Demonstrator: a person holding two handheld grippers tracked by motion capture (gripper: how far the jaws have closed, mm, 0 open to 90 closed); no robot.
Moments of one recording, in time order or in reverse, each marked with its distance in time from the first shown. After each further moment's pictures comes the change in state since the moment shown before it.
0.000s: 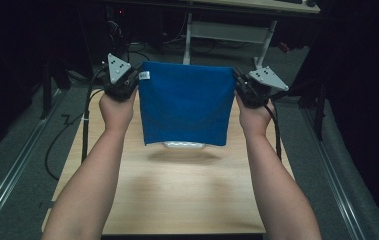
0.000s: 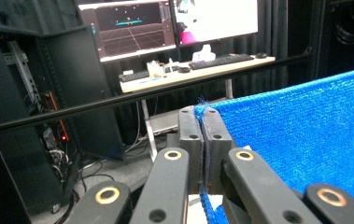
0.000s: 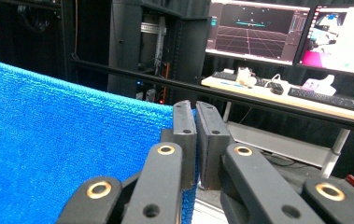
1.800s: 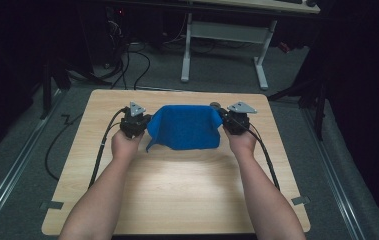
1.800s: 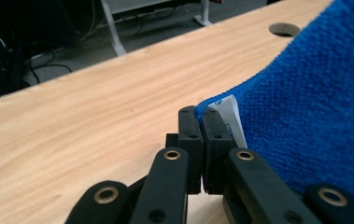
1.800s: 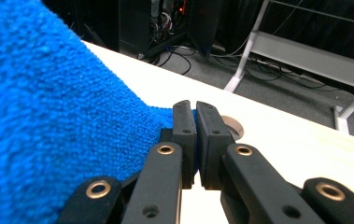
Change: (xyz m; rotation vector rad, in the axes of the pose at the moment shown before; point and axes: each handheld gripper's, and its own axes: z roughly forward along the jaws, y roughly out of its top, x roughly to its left) left arm -0.022 -0.164 0.034 0.448 -0.154 -0.049; right arm 0.008 -0.141 0.039 0.351 0.084 -0.018
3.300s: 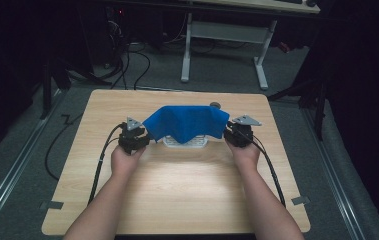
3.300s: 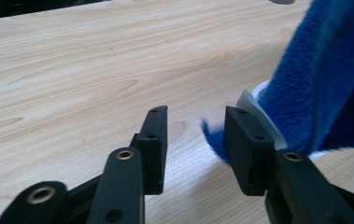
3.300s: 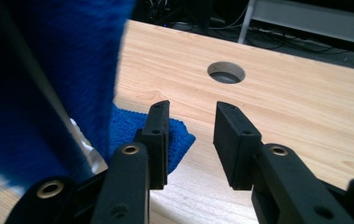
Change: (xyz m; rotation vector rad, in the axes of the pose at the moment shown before) left arm -0.013 -0.042 -0.012 0.048 -0.014 -0.104; right arm -0.005 -0.045 -0.008 0.081 -0.004 0.091
